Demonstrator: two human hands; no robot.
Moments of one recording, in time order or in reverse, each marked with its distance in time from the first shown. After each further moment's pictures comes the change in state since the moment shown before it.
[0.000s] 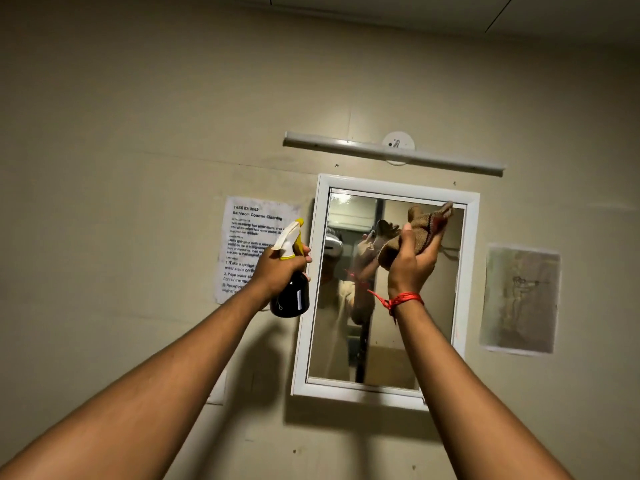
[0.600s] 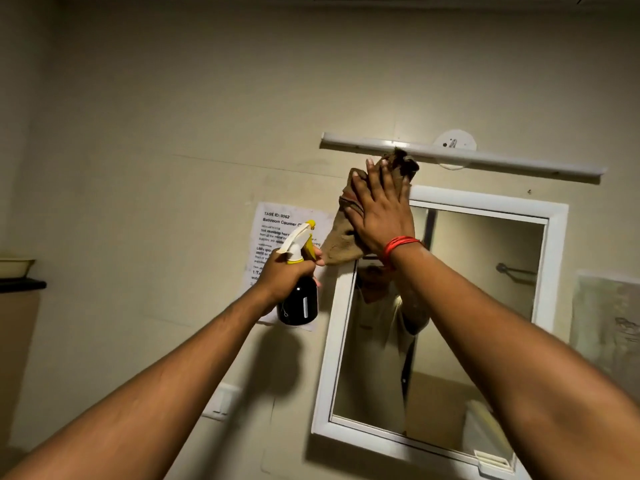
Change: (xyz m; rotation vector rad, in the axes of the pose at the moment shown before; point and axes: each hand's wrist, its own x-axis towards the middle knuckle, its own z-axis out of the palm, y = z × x) left_hand 0.053 -0.030 -0.023 0.042 0.040 0.084; right_hand 0.083 0.053 0.141 -1.192 -0.635 -0.938
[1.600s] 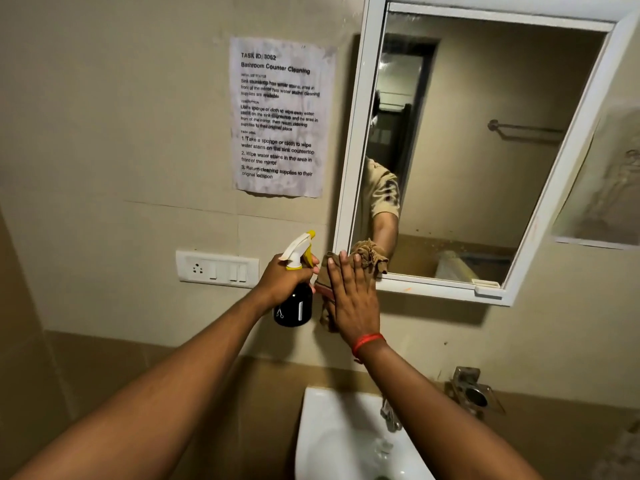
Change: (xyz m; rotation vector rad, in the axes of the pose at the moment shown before) left_hand -0.145 -0.161 -0.027 0.079 -0.206 -0.406; right_hand -0.398 -0.154 0.108 0.085 -0.391 0.091
